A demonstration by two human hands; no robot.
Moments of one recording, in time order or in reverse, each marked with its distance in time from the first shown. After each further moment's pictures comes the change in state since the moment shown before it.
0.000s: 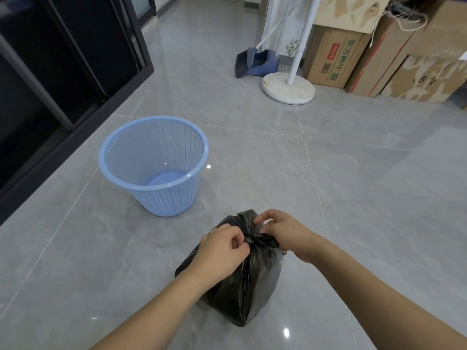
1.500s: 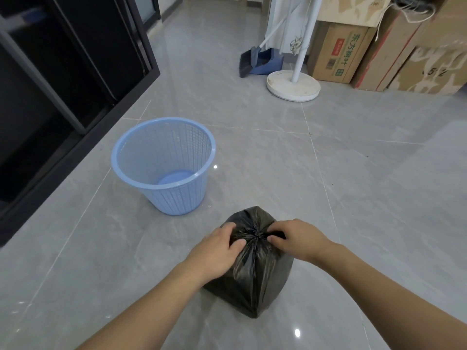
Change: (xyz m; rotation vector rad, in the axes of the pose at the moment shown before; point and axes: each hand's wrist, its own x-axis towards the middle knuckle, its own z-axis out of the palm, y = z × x) left_hand -0.001 -0.033 -0.011 0.239 -0.178 -0.081; right_hand 0.001 0.025 -0.003 -0.896 0.074 -0.317
